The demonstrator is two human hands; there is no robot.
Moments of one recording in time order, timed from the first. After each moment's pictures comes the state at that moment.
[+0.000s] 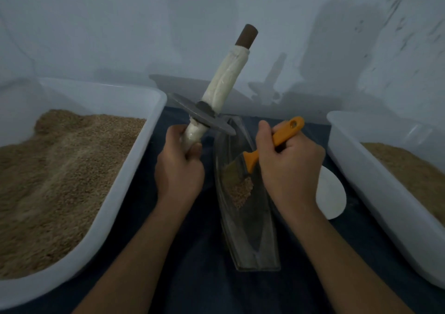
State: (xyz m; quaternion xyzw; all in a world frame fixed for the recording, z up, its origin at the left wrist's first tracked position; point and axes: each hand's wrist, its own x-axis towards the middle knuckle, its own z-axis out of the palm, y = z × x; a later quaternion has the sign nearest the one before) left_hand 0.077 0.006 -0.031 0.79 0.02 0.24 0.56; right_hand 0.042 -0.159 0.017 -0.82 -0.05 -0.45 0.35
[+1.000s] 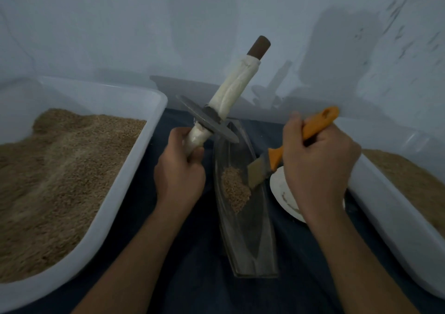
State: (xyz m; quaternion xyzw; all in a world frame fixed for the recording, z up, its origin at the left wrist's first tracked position) left_hand 0.079 0.006 -0.034 0.80 0.02 0.25 0.55; right_hand 0.037 -0.181 0.042 -0.81 -0.03 -0.51 0.29
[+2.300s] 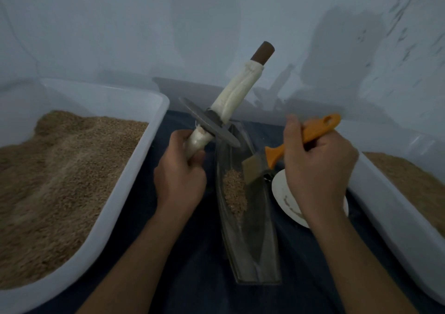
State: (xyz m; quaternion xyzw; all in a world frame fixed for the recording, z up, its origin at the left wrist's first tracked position) left_hand 0.081 0.008 -0.037 0.79 0.01 0.25 0.55; right_hand 0.041 -0.183 0.039 -0.80 -0.04 -0.48 0.34
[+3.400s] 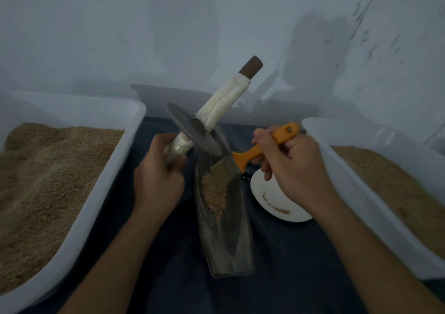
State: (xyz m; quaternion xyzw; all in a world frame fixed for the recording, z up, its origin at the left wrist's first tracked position) left_hand 0.082 0.012 -0.035 0.81 -0.05 0.23 0.54; right_hand 0.032 -0.216 0.043 -0.84 -0.10 -0.28 0.46
